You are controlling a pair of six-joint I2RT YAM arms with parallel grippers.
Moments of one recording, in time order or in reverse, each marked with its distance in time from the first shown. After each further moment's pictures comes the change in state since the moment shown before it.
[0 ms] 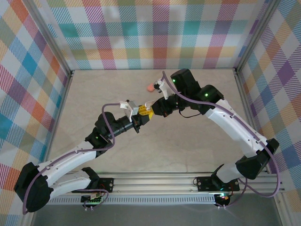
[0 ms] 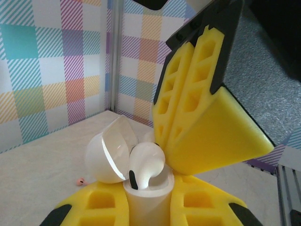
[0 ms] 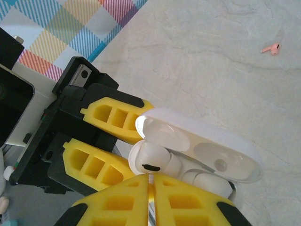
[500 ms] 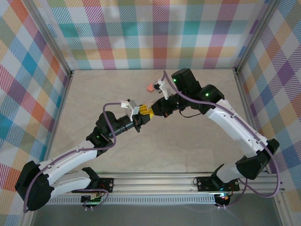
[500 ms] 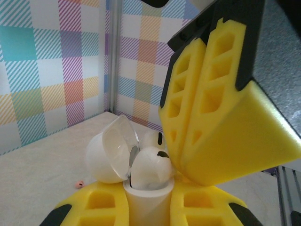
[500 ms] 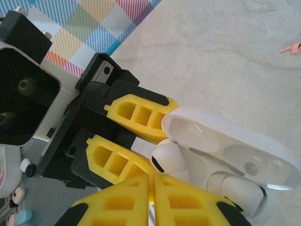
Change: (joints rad) left arm -0.002 0.019 0.011 0.010 0.003 0.003; right arm 0.000 -0.001 0.000 0.000 -0.069 -0.004
